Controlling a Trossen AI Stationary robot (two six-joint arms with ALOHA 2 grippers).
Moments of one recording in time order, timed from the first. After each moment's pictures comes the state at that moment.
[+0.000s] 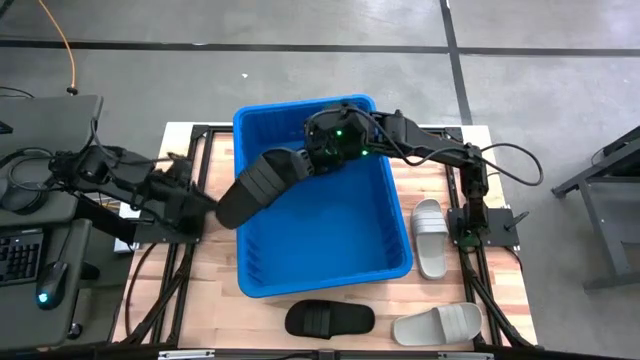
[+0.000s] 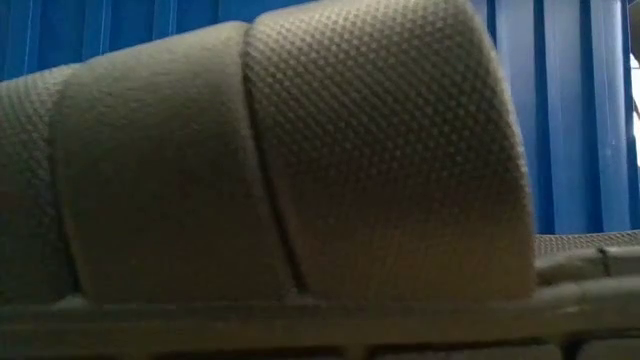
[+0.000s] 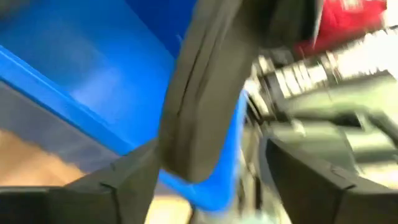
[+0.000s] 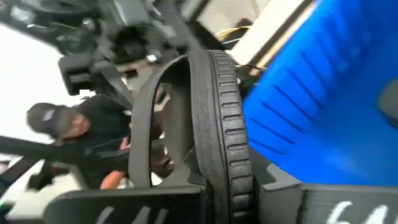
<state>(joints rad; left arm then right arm) -0.16 0.55 1.05 -0.98 -0.13 -1.10 -0.09 1.97 2.36 -0.88 -0.12 0.85</state>
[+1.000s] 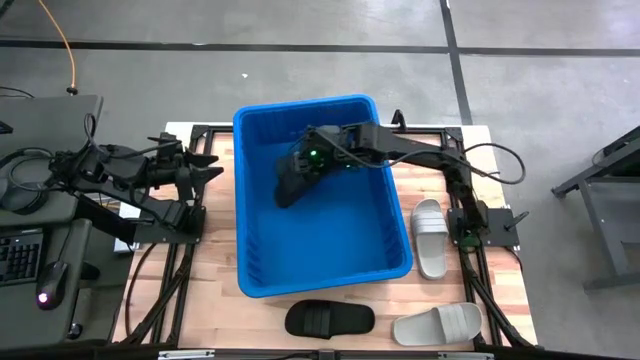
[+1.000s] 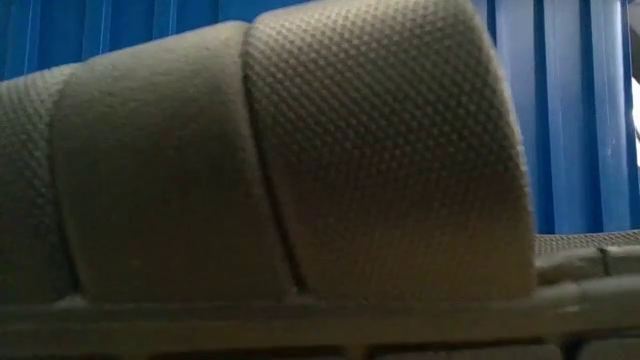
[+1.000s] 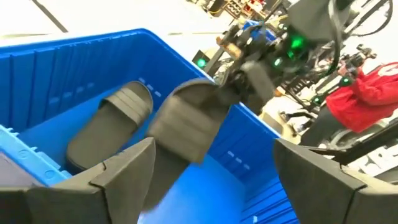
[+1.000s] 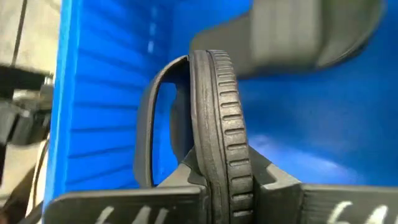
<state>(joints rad) -0.16 0.55 1.05 -0.85 -0.61 -0.79 -0.10 2.09 2.35 -1.28 0.19 1.22</state>
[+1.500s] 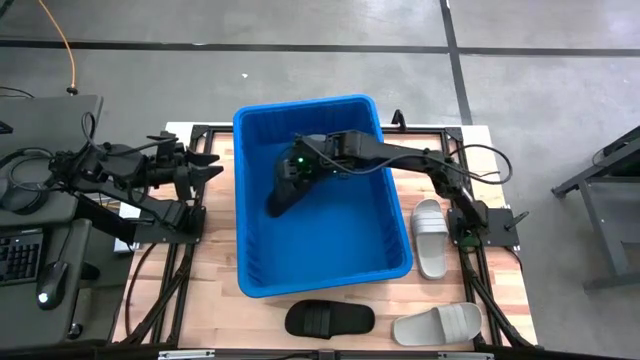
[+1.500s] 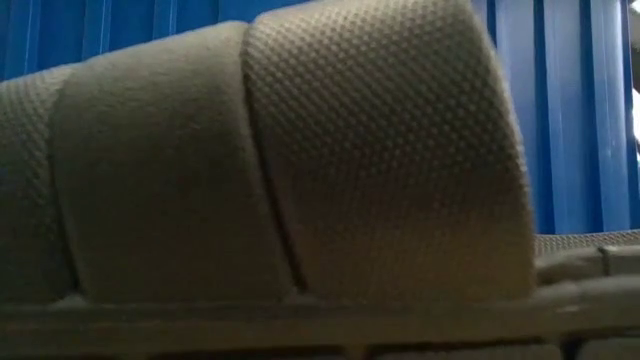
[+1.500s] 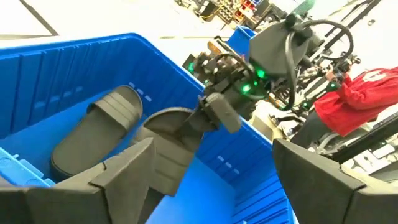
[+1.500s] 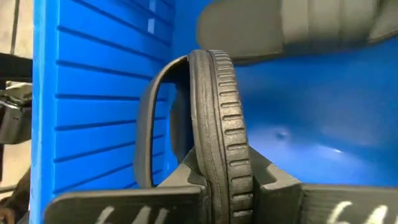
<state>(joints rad) -0.16 0.55 1.05 -0.80 -0.59 -0.78 -0.10 2.18 2.35 -1.20 0.14 1.24</state>
